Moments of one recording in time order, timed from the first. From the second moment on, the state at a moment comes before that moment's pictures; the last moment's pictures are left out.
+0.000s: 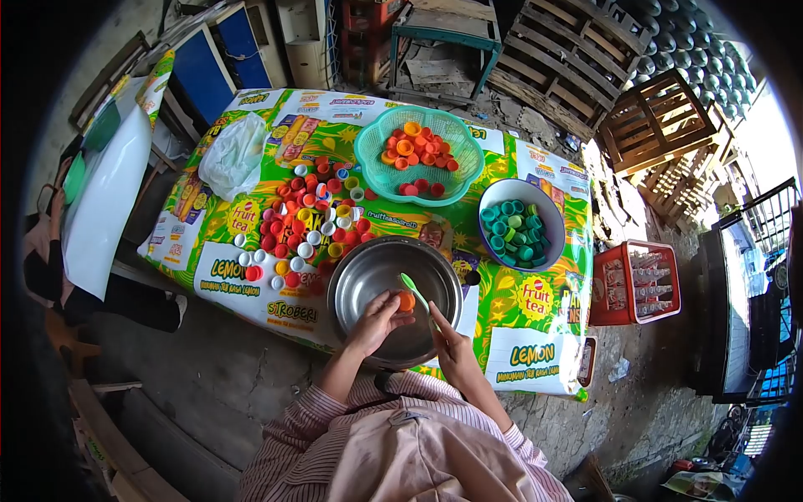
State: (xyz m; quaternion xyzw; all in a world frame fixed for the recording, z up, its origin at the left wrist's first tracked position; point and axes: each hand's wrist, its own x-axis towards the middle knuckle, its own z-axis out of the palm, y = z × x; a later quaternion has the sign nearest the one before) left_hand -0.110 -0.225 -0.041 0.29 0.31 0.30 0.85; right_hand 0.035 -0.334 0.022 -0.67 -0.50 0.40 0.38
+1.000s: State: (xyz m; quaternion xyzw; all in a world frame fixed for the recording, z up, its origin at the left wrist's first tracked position) left_hand -0.115 -0.211 -0.027 0.52 0.34 0.35 0.71; right_hand 0.046 -0.345 0.017 -0.64 -0.53 0.38 0.41
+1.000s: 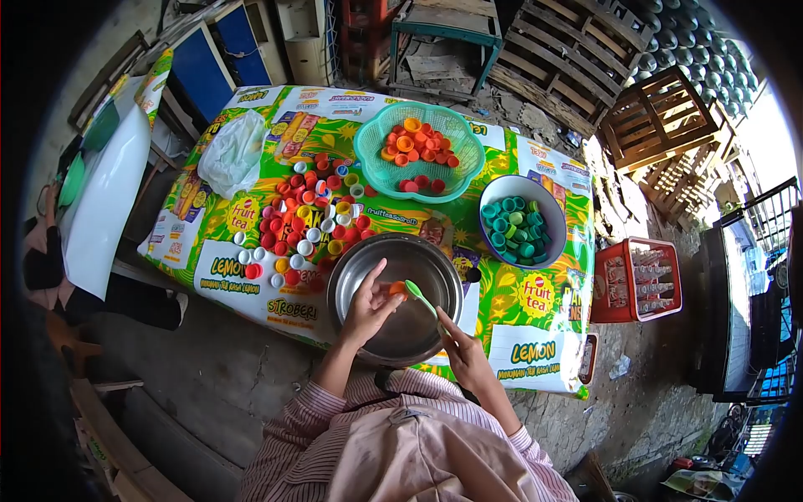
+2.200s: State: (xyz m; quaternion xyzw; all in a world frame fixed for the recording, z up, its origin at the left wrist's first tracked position) left_hand -0.117 -0.211 -0.019 0.77 0.33 0.33 0.44; right_hand 0.032 -0.344 0.007 -0.69 -0.55 0.27 0.38
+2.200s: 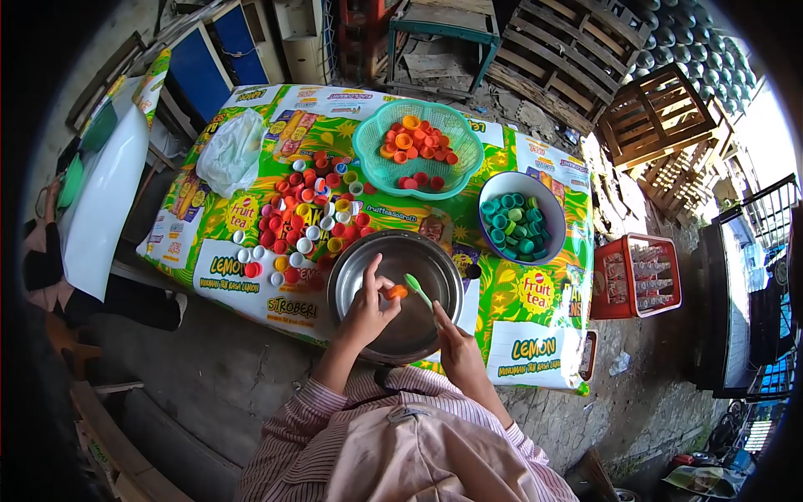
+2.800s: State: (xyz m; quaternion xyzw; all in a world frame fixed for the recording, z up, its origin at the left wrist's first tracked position) left_hand -0.120 -0.215 -0.016 0.76 0.32 0.35 0.44; right_hand 0.015 -0.350 0.008 -0.71 -0.52 0.26 0.39
